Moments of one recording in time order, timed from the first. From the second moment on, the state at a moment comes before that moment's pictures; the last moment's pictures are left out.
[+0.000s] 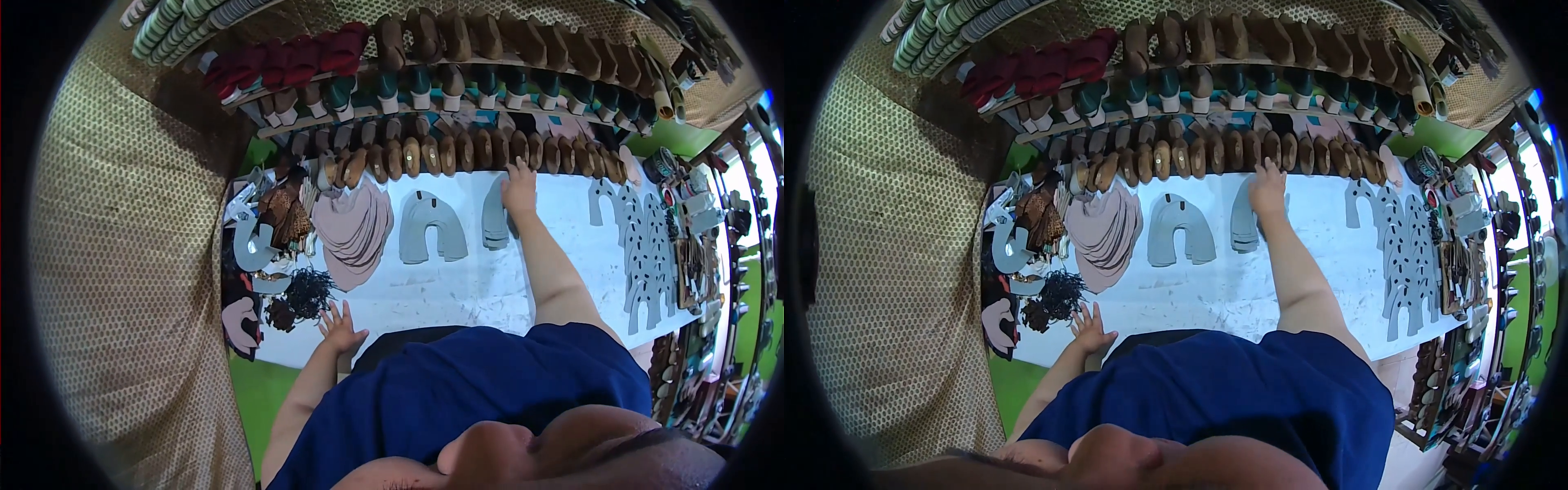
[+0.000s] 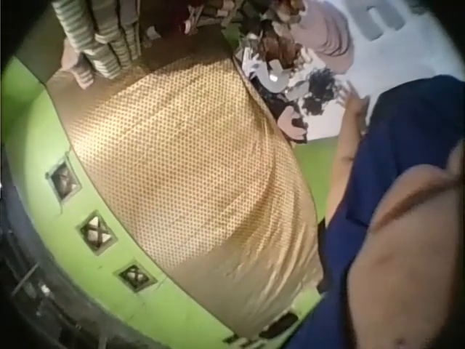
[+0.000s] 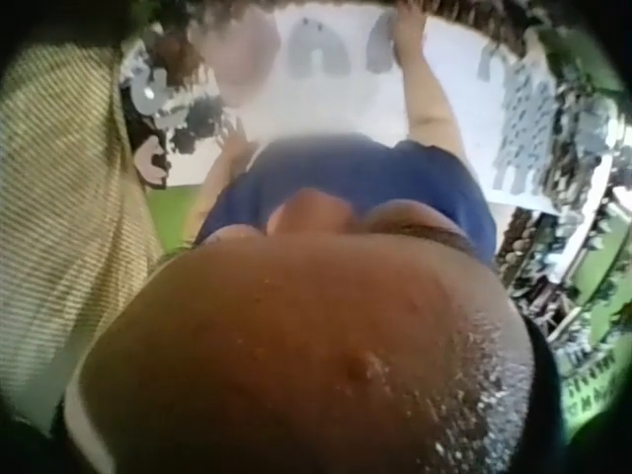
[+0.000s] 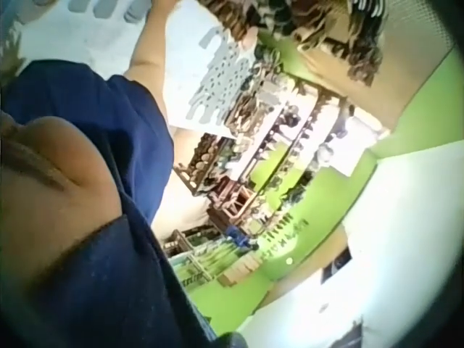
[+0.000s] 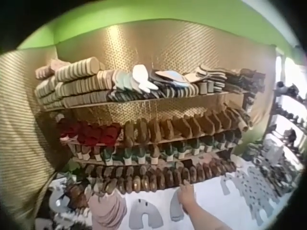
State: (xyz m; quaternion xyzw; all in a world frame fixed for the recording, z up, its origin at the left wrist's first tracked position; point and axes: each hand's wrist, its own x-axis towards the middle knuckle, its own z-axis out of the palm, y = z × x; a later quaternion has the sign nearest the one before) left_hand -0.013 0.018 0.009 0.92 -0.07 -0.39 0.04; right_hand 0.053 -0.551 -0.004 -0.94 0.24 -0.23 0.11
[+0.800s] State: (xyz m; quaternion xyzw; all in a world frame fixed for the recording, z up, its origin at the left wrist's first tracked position) left_hand -0.019 0.016 0.015 0.92 -0.08 -0.38 0.02; right_hand 0.045 -0.487 0.047 -0.95 0.29 0.06 0.02
